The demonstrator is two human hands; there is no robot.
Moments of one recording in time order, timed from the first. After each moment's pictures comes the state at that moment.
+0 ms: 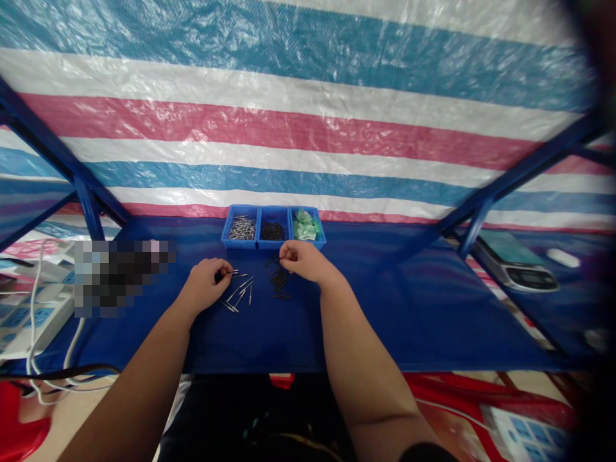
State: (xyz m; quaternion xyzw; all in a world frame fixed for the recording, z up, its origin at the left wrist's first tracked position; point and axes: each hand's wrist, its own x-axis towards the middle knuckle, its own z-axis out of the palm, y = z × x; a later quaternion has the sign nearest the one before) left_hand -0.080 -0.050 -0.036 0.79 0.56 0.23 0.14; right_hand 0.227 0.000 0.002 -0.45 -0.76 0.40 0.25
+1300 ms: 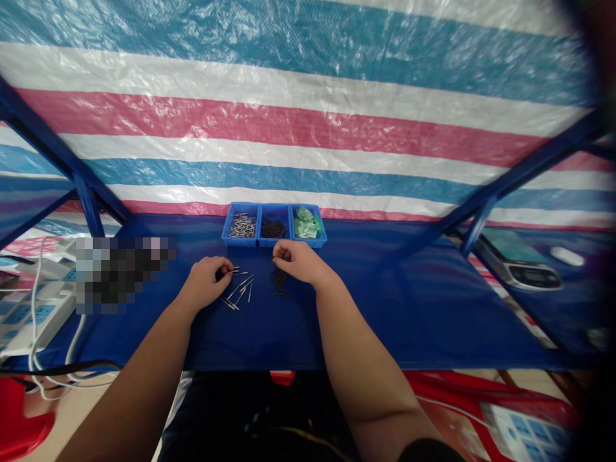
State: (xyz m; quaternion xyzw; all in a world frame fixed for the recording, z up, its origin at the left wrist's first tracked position) left_hand -0.080 -0.050 -0.035 0.79 0.56 0.22 0.14; right_hand 0.212 -0.006 0.007 -0.42 -0.80 0.34 0.26
